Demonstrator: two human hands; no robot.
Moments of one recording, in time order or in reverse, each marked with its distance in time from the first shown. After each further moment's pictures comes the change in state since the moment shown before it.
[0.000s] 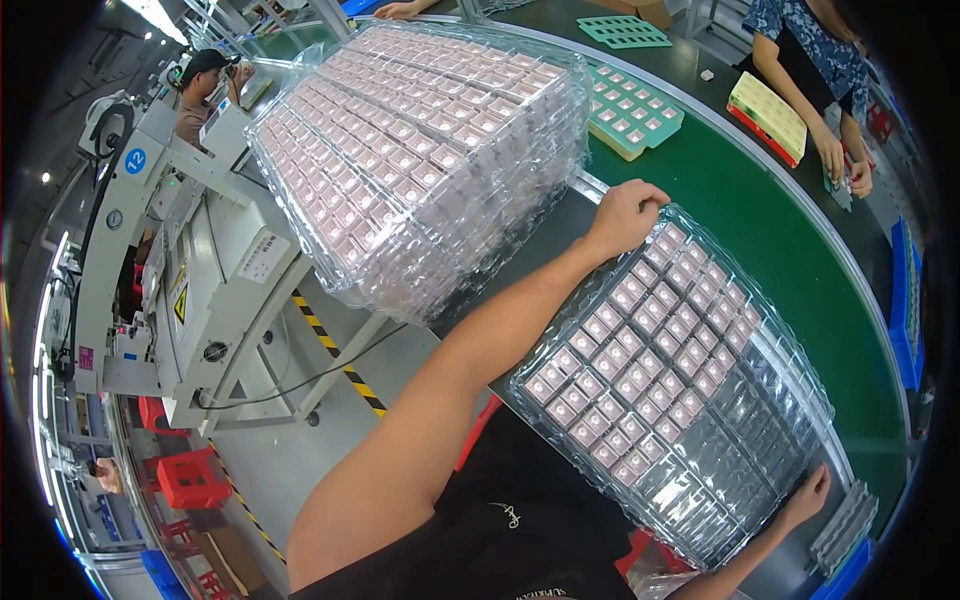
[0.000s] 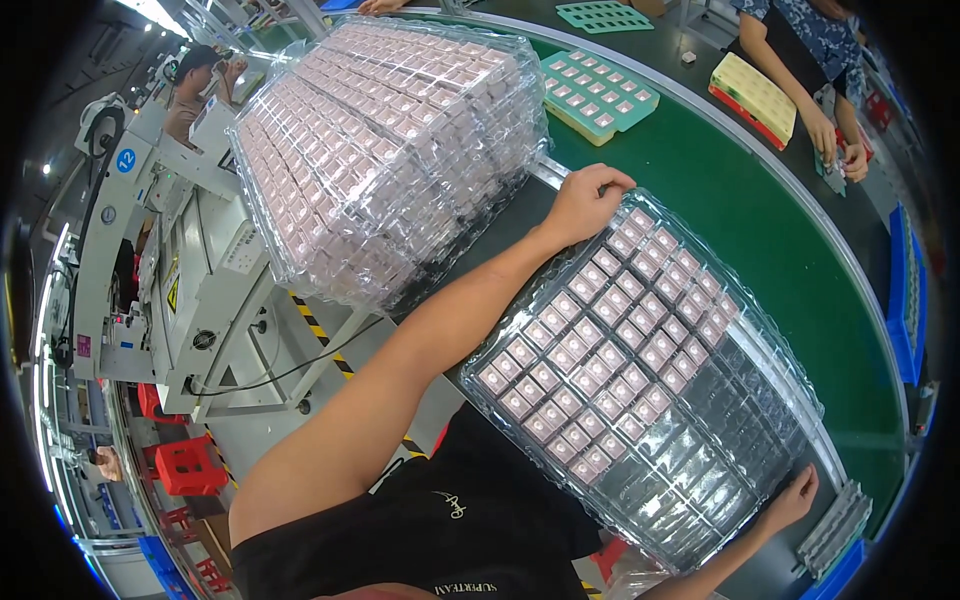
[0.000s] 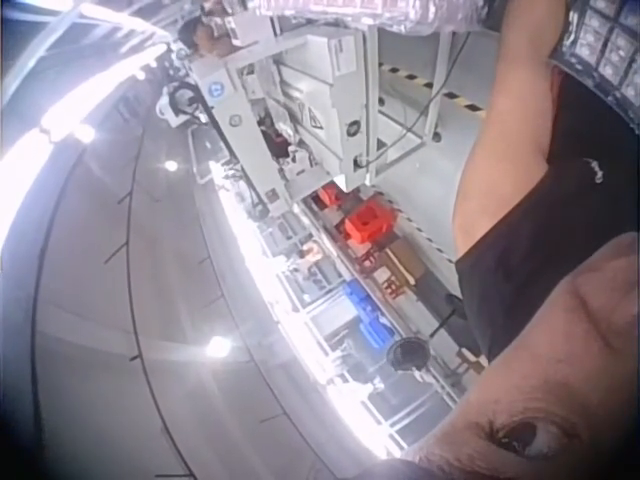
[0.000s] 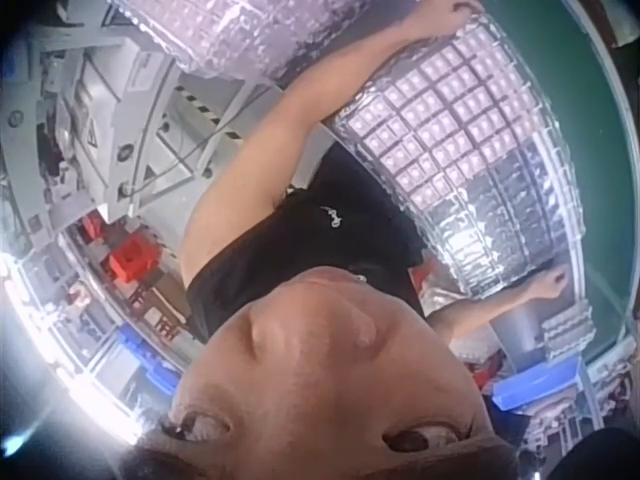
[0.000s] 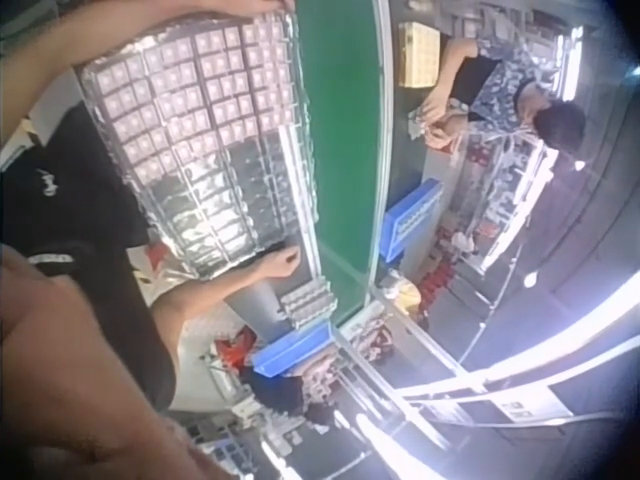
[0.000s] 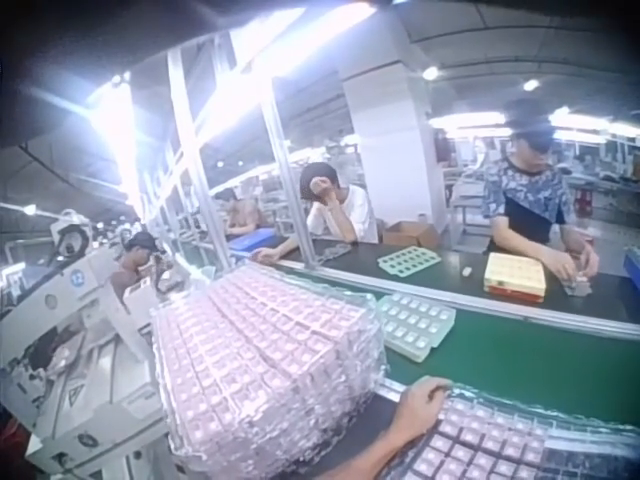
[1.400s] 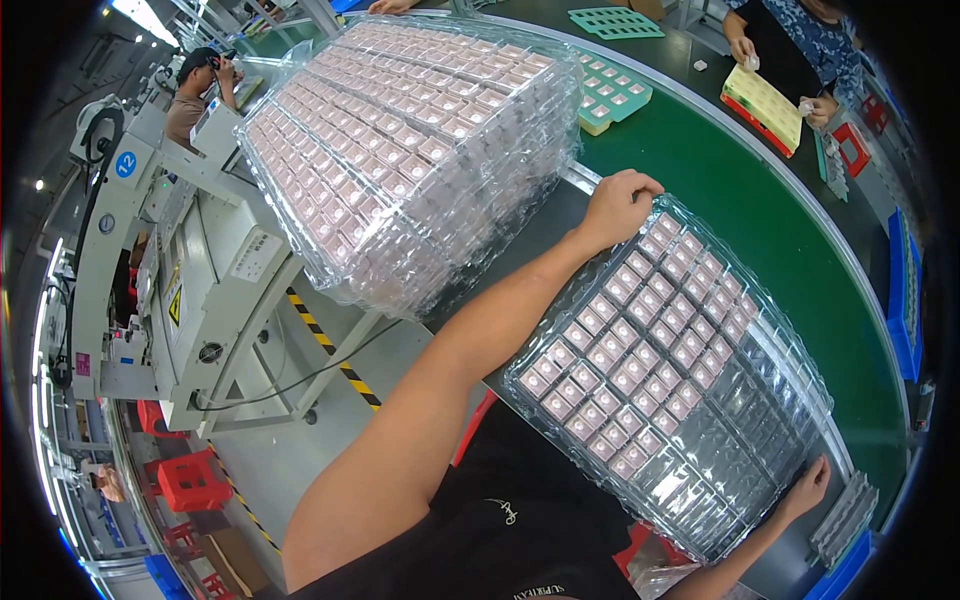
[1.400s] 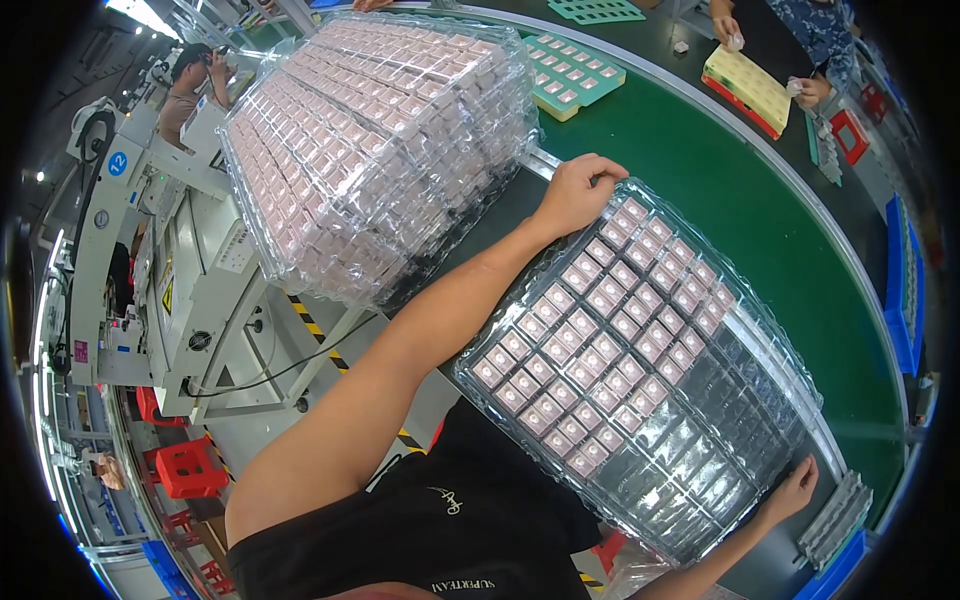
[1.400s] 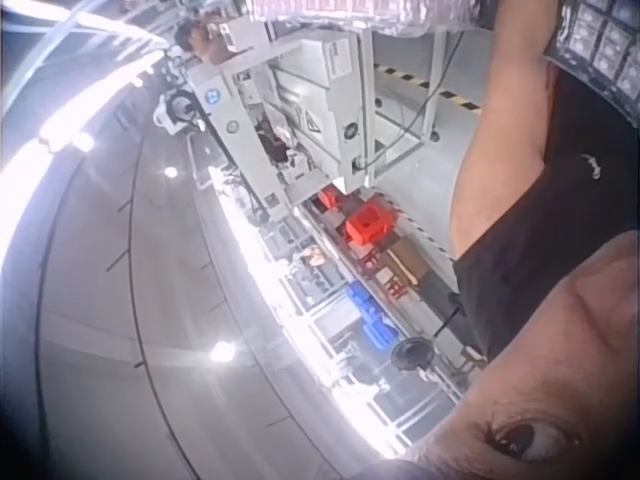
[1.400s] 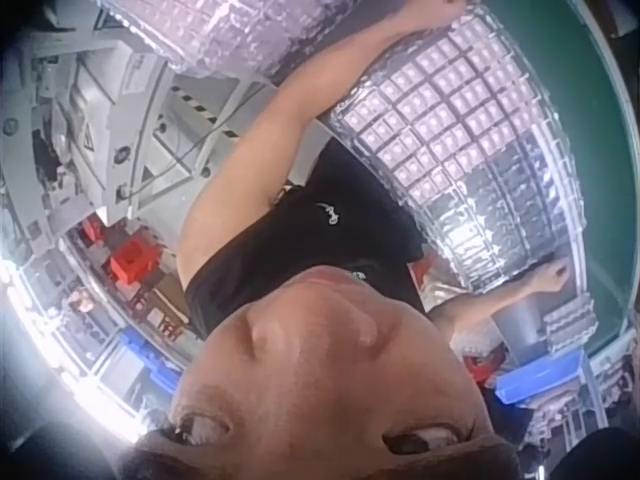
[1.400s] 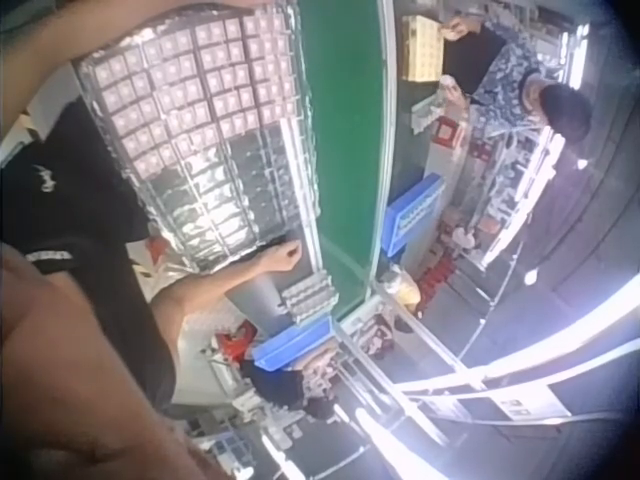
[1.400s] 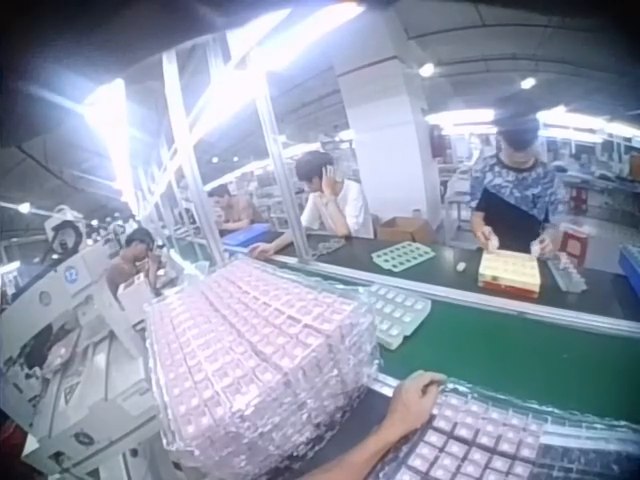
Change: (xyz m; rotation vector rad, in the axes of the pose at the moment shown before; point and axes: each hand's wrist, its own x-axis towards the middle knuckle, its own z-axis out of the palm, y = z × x) left_hand -0.001 0.002 -0.005 -0.003 -0.001 0.015; right_hand -0.001 0.004 0.001 0.008 0.005 0.000
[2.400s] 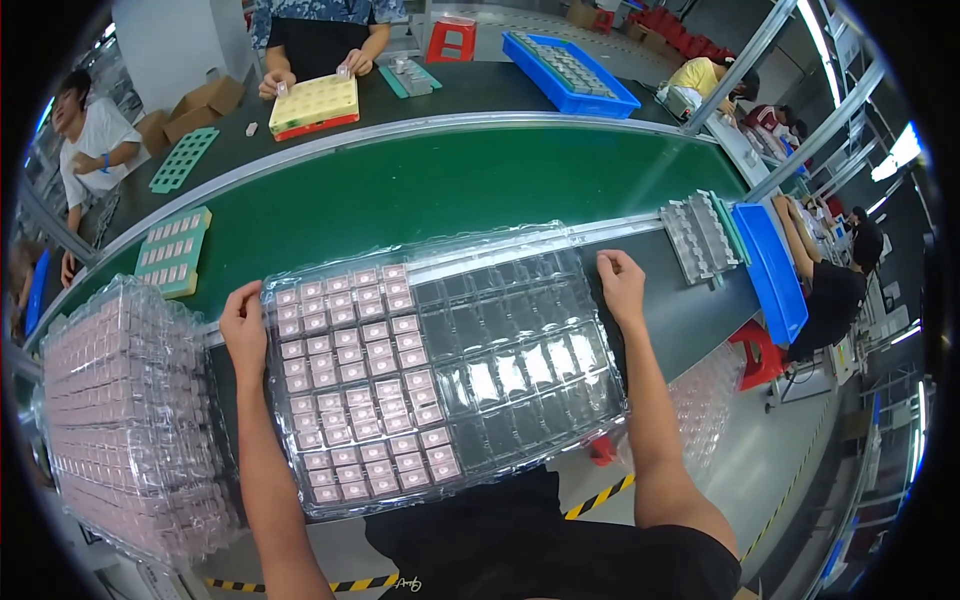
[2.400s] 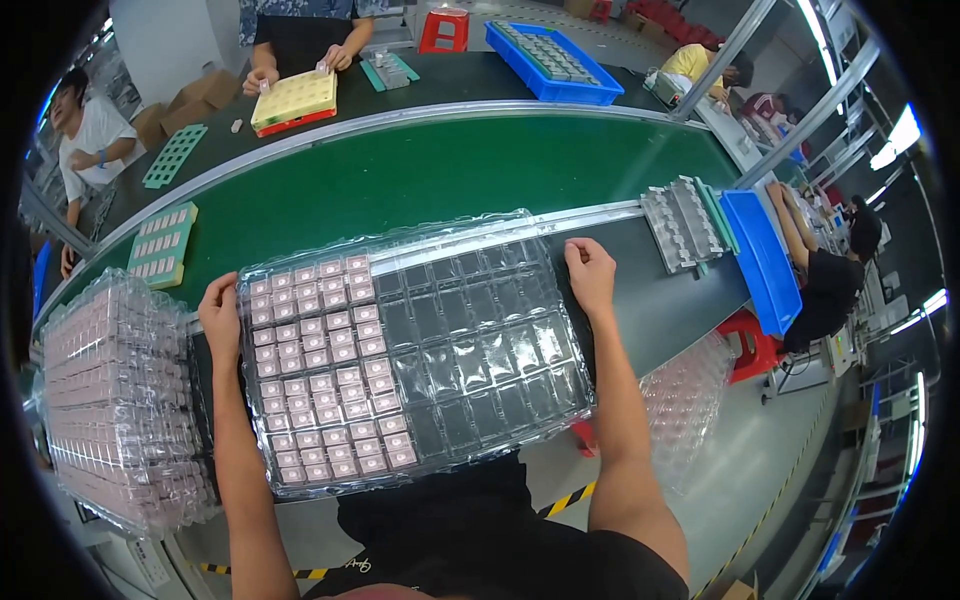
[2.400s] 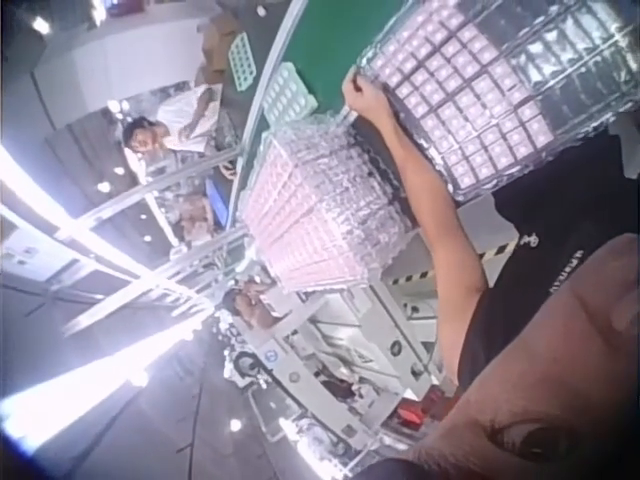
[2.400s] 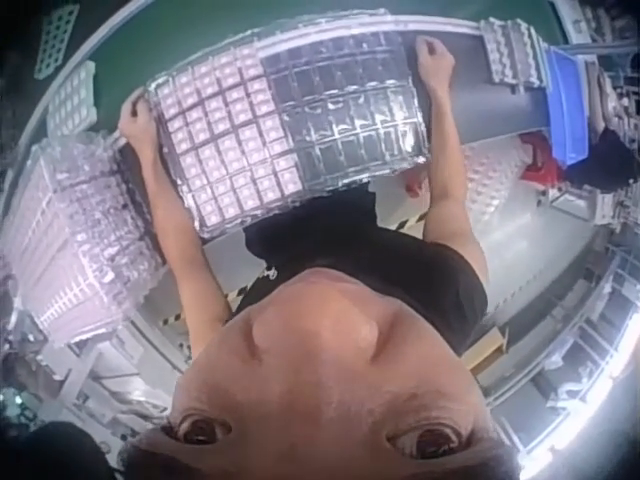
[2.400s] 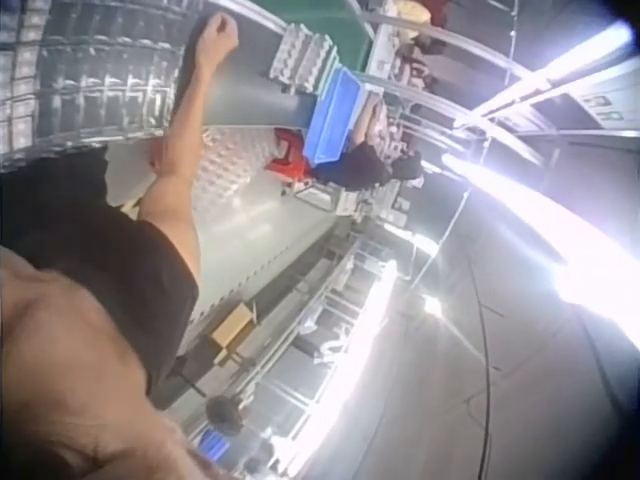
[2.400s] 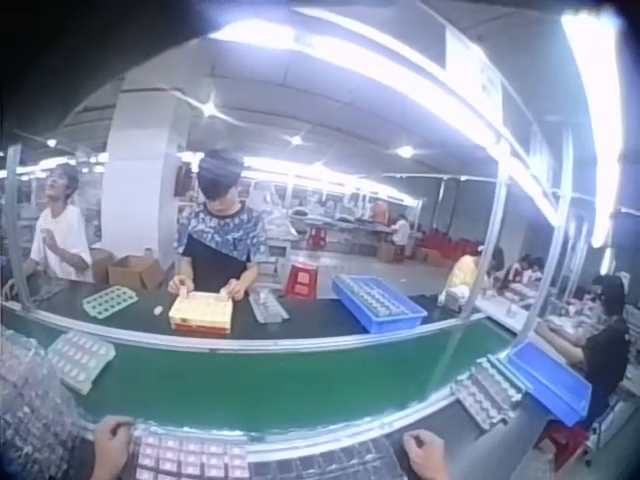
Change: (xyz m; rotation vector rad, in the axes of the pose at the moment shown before) left_hand 0.017 -0.024 0.004 -0.106 -0.115 -0.112; right_hand -0.002 -0.068 0.029 0.165 0.171 0.077
